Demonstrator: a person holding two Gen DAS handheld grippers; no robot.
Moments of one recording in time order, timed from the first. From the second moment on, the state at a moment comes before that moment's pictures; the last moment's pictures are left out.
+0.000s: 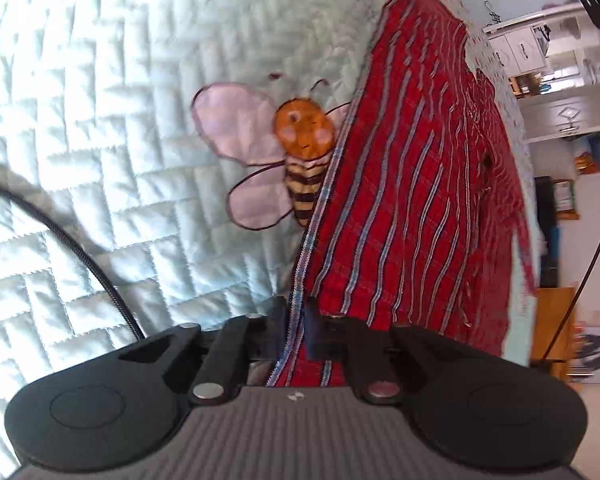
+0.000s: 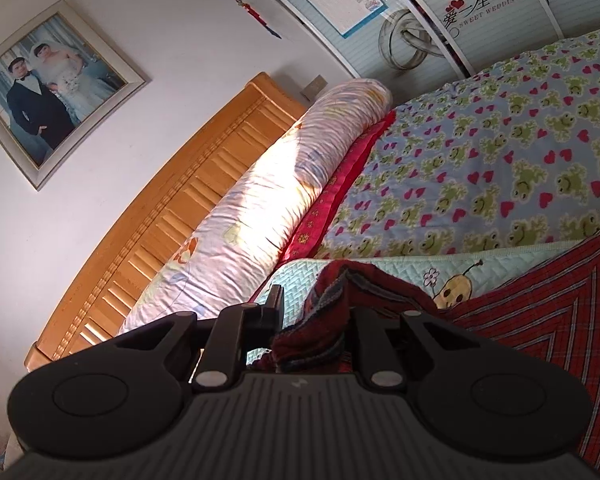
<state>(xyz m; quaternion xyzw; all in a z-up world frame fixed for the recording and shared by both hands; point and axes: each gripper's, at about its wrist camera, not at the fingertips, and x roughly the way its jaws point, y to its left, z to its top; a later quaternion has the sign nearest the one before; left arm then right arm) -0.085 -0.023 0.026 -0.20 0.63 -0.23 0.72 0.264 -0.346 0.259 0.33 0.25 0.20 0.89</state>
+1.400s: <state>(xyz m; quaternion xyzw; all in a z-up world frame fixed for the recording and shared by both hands) -0.232 -0.219 0.115 0.23 0.50 -0.13 0.83 0.063 -0.568 0.099 0.35 0.29 0.03 0.89</state>
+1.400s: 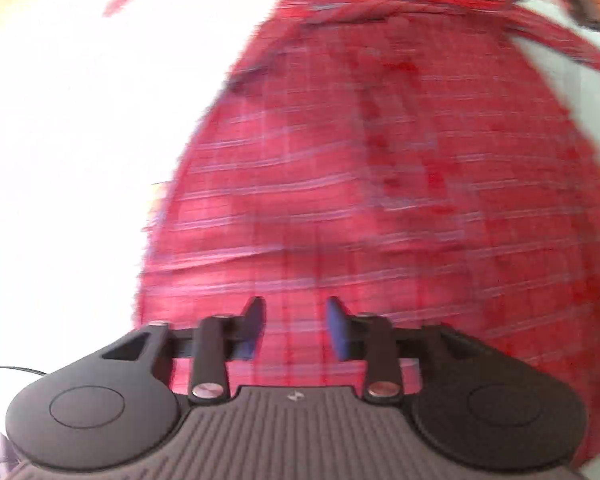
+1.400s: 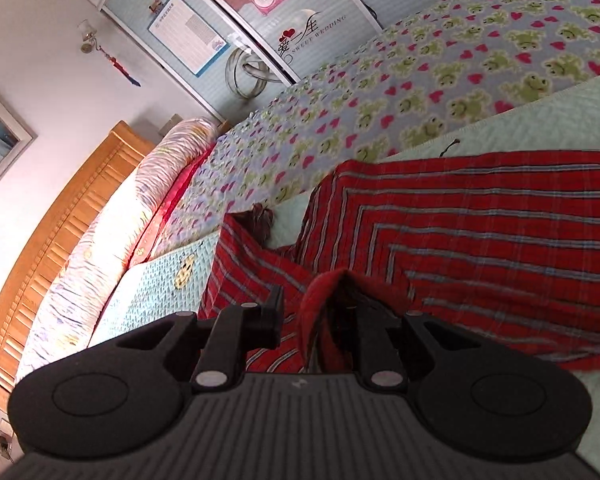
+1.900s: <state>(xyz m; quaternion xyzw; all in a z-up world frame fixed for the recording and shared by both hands) -0.204 -0.085 0.058 0.16 0.54 -0.07 0.82 0.091 -0.534 0.171 0.27 0.29 0.02 0.92</state>
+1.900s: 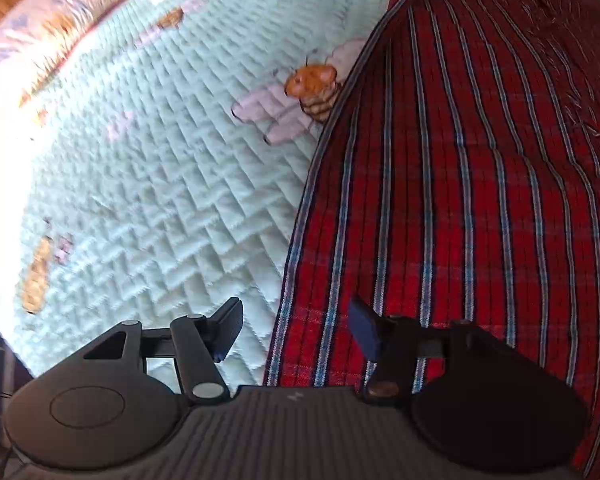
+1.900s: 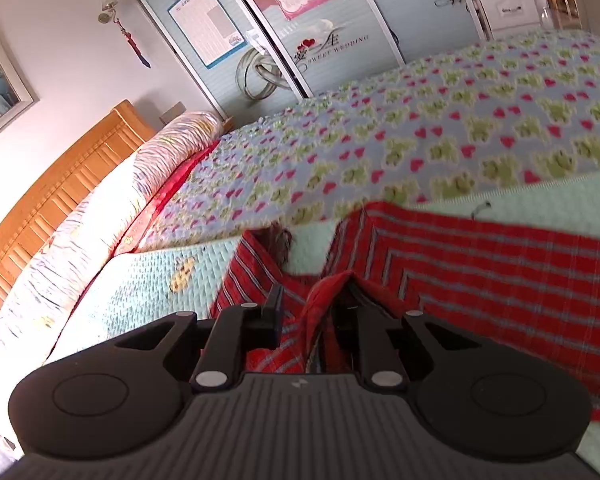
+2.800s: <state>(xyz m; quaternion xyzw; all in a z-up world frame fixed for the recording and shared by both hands) -0.321 -0.274 0.083 0.12 0.59 -0.29 0.74 0.104 -0.597 0.240 0.14 0.26 -0.11 0.95</state>
